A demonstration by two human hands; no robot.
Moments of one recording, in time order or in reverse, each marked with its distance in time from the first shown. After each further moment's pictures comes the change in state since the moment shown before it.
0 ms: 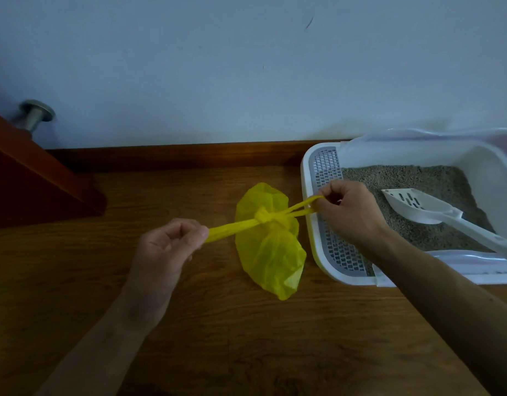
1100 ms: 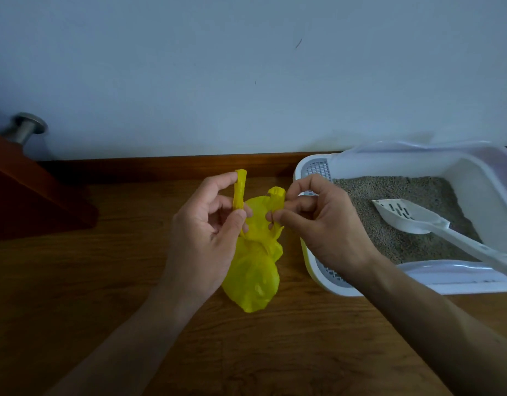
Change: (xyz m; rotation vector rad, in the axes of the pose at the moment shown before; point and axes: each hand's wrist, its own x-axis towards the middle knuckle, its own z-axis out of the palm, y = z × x) left_hand 0.024 0.037 0.060 0.171 0.038 0.376; right_hand -0.031 -0.045 0.011 0.543 -0.143 -0.261
